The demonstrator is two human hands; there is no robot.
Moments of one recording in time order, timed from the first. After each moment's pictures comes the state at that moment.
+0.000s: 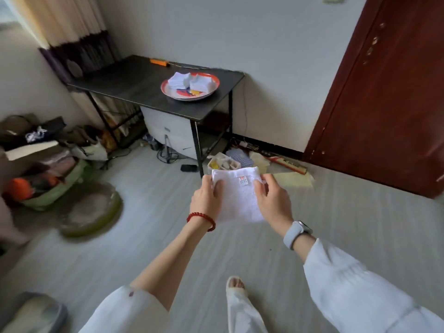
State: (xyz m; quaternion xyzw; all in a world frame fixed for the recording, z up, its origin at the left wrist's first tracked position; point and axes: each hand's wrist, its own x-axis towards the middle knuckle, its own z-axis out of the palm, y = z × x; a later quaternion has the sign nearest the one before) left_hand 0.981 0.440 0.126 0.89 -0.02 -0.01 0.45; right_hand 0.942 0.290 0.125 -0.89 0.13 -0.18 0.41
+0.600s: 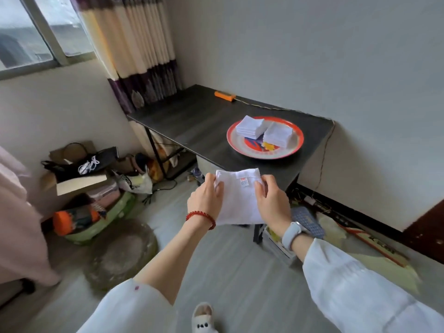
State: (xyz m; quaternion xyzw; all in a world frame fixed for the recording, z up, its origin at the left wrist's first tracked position) left_hand 1.446 0.614 0.169 0.95 0.07 0.08 0.28; right_hand 1.442 0.462 0.153 -0.89 0.03 -0.13 0.44
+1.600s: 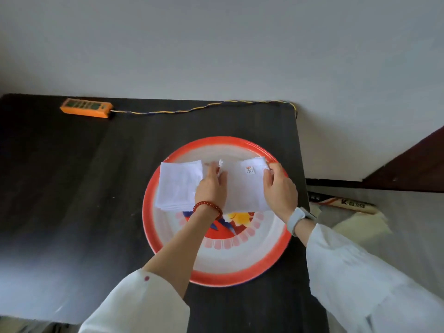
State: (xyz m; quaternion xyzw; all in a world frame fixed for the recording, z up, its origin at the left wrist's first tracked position) left_hand 2.052 0.436 0.042 0.91 -0.14 -0.17 0.36; right_hand 1.966 0.313 0.031 -0.87 0.35 -0.17 0.29
